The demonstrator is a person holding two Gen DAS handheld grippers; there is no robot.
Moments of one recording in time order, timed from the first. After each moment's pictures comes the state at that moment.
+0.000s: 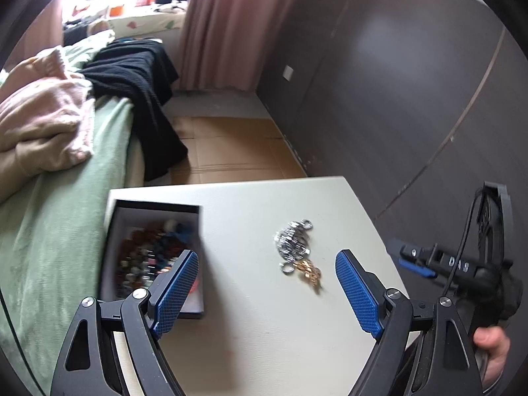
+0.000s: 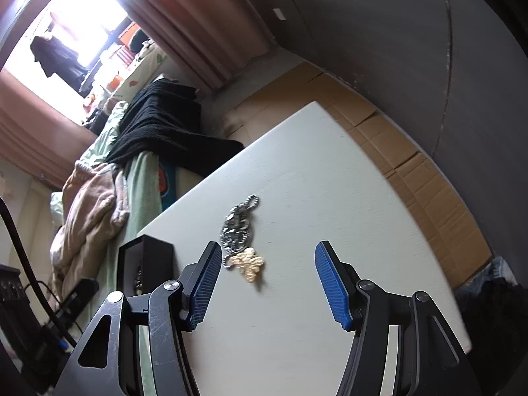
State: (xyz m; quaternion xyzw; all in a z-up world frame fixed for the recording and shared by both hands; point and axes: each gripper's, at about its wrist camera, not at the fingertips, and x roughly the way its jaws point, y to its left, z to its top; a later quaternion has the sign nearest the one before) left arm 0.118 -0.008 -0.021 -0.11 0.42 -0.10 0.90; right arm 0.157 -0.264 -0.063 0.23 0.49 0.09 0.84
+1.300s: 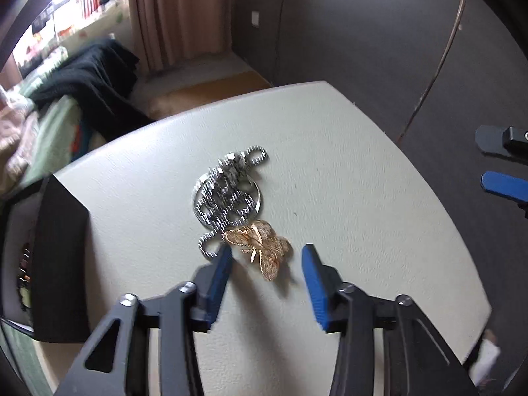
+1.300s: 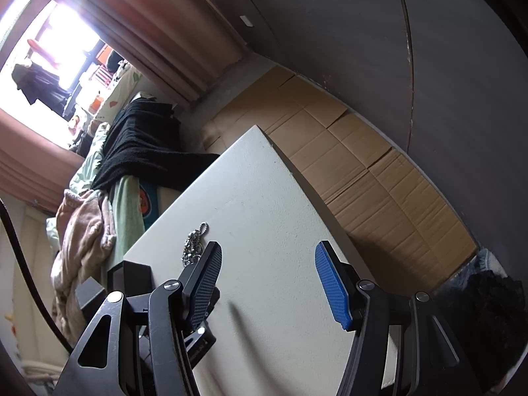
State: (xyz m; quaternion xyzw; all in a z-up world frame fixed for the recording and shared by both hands) left arm 0.162 -0.122 -0.125 0.03 0.48 -0.10 0.87; right arm 0.166 -0.331 -0.068 0.27 0.49 0.06 0.82
